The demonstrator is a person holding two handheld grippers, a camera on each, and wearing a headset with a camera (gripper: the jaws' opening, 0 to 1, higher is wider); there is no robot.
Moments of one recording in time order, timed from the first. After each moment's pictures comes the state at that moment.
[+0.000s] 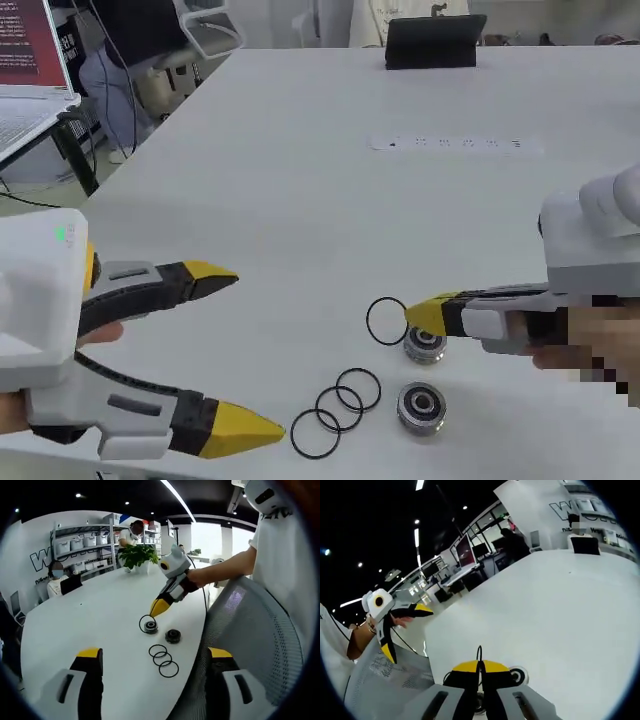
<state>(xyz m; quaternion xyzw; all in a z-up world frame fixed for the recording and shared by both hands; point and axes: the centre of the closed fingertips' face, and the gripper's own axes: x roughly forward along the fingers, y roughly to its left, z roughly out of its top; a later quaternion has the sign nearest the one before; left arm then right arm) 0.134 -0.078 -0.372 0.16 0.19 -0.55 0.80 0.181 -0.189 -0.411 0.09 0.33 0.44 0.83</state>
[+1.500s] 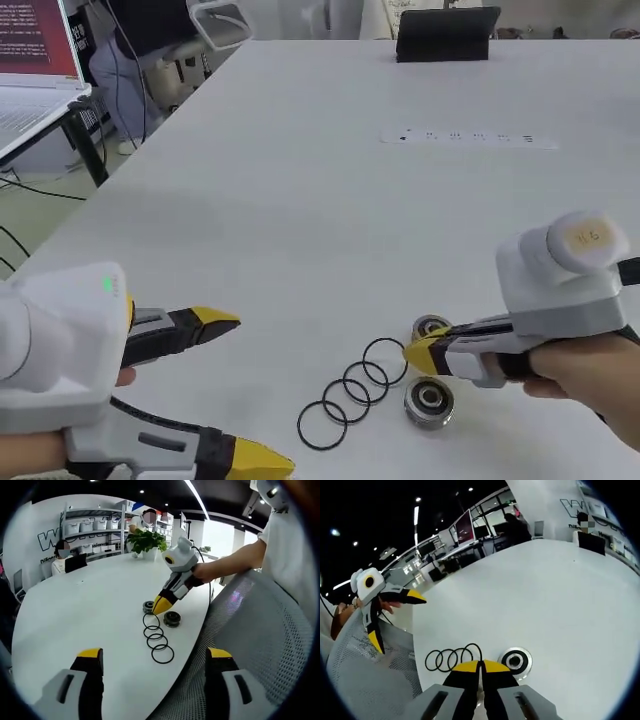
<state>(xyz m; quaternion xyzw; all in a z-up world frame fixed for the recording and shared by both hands) 0.123 -0.075 -0.412 0.13 0.25 -0.53 0.80 0.177 -0.185 -0.466 0.01 0.37 0.43 0.82</state>
